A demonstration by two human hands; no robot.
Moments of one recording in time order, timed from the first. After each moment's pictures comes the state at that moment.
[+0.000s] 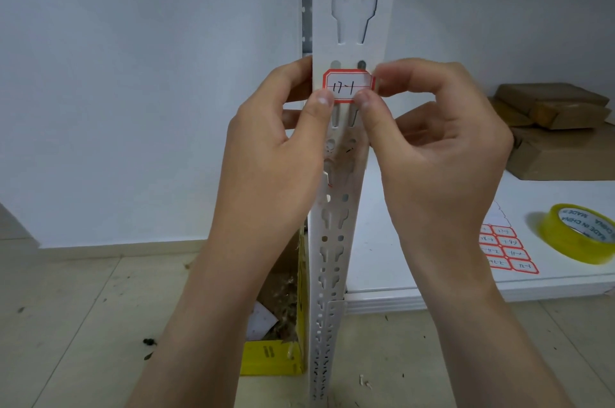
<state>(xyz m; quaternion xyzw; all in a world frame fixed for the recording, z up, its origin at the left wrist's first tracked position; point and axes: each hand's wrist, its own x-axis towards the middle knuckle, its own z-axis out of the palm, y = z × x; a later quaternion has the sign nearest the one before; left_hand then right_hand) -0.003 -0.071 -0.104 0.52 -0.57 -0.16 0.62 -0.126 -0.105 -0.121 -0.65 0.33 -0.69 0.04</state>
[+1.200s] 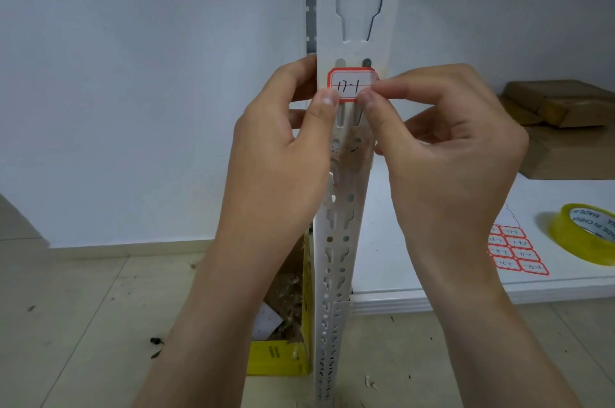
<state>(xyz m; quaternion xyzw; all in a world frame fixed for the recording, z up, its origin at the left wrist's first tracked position) -0.003 -0.072 -0.106 0.51 -0.57 -0.15 0.62 -0.127 -0.106 -0.122 -0.65 0.32 -0.69 0.03</state>
